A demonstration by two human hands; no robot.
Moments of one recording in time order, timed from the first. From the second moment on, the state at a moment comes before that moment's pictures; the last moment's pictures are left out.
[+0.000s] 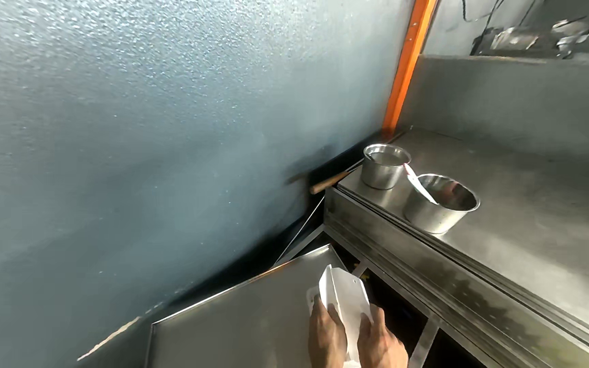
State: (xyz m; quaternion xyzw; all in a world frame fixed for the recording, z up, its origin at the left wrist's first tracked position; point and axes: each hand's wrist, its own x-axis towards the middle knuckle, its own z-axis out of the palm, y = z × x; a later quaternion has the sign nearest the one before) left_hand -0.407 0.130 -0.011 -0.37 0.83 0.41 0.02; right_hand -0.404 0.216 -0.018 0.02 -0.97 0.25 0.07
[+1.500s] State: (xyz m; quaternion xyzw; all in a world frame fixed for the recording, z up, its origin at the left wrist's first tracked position) left_hand -0.297 -0.040 -0.017 -0.11 0.90 0.24 0.34; right_hand -0.281 0.310 -0.019 0.01 -0.92 0.40 -0.06
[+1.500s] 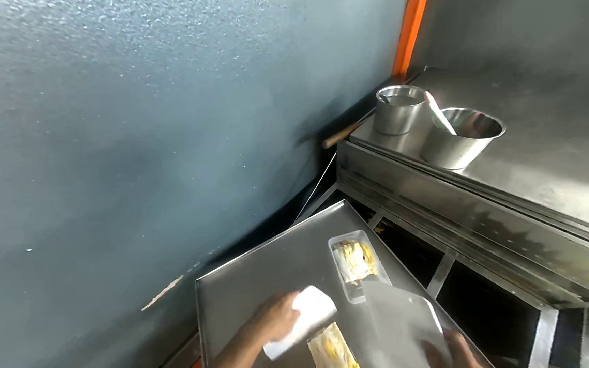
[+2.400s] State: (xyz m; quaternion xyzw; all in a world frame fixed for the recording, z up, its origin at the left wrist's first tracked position) left_hand -0.155 0.012 -0.101 -0.51 0.71 0.49 -0.04; right_hand -0.341 0.214 -0.051 0.10 -0.93 0.16 -0.30
